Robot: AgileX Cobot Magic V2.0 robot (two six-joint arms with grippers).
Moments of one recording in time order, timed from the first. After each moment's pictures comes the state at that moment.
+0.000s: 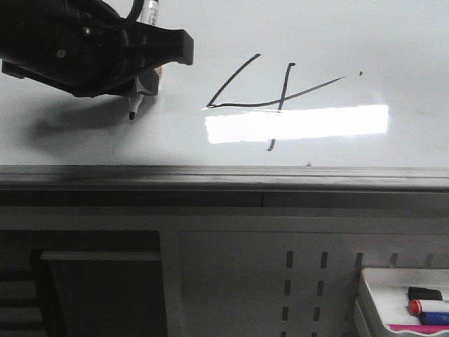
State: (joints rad) left arm -0.77 1.49 -0.80 -1.21 -0.36 0.82; right arm 0.44 0.56 -0.79 0.54 0.61 -0.77
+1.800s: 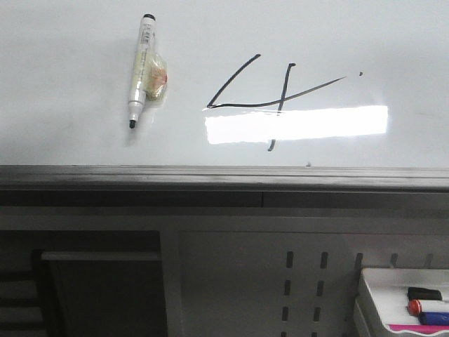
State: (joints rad) left arm -0.90 1.03 -0.70 -1.28 -0.37 0.92; right arm 0.44 0.32 -0.72 0.40 0.64 -0.71
